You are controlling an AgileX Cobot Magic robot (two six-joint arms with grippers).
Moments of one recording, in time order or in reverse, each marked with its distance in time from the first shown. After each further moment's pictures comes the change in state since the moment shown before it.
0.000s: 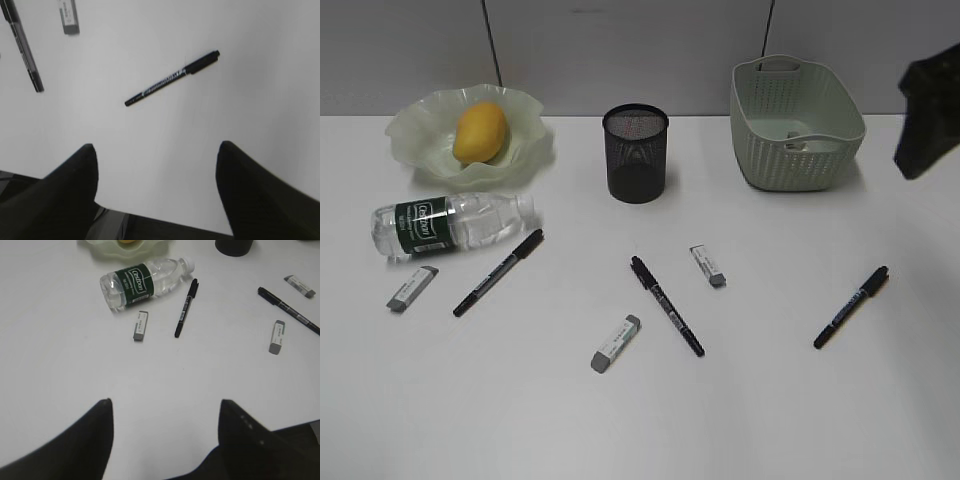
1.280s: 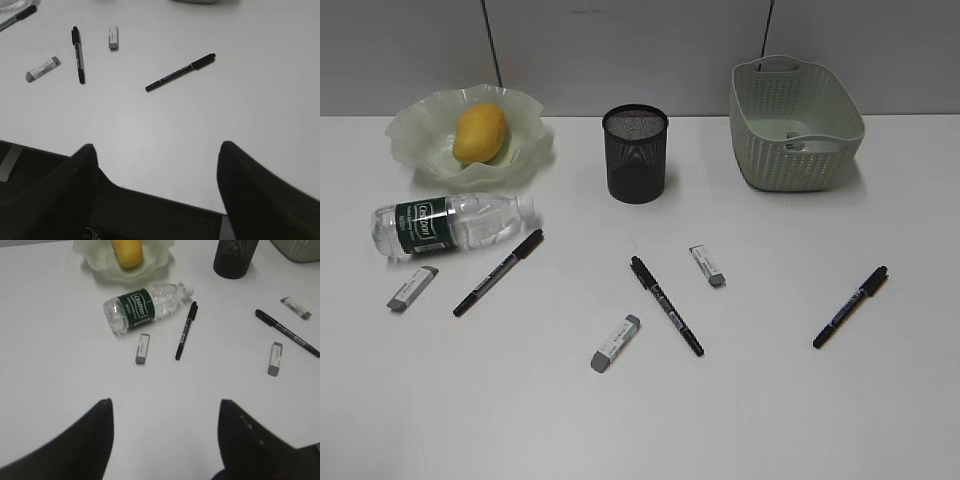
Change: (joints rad) left arm 0.000 0.046 -0.046 -0.005 -0.049 0.010; right arm 0.000 -1.334 0.729 0.053 -0.105 0.001
